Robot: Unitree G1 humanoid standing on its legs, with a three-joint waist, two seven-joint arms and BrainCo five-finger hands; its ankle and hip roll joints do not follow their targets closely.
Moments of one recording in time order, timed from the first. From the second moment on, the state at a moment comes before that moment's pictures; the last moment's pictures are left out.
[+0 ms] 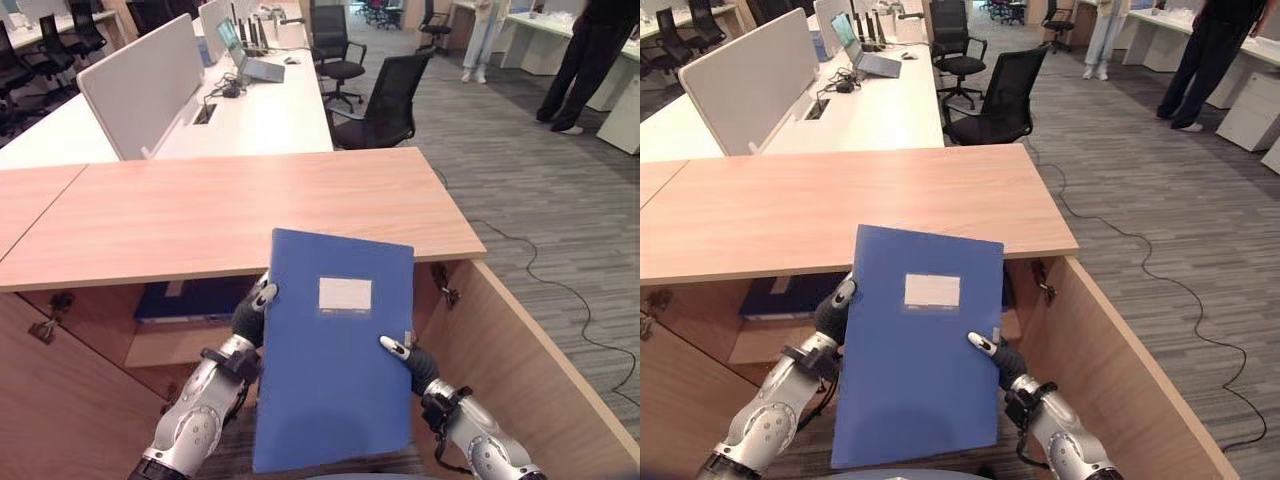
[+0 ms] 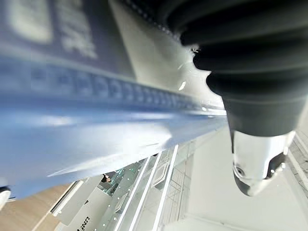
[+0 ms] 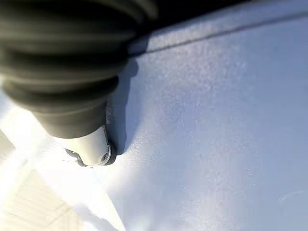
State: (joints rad) left arm 0.09 0.43 -0.29 -0.07 -1.04 -0.04 -0.24; right arm 0.08 -0.41 0.45 0.30 0.91 -0.11 0.42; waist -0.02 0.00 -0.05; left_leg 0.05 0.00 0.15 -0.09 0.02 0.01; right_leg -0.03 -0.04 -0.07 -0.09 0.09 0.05
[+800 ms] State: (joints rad) left arm 0.24 0.44 -0.23 0.13 -0.97 0.03 -0.23; right arm -0.07 -0.35 0.50 0.80 0.06 -0.15 0.30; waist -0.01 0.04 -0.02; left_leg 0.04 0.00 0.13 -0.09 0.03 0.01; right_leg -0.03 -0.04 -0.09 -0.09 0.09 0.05
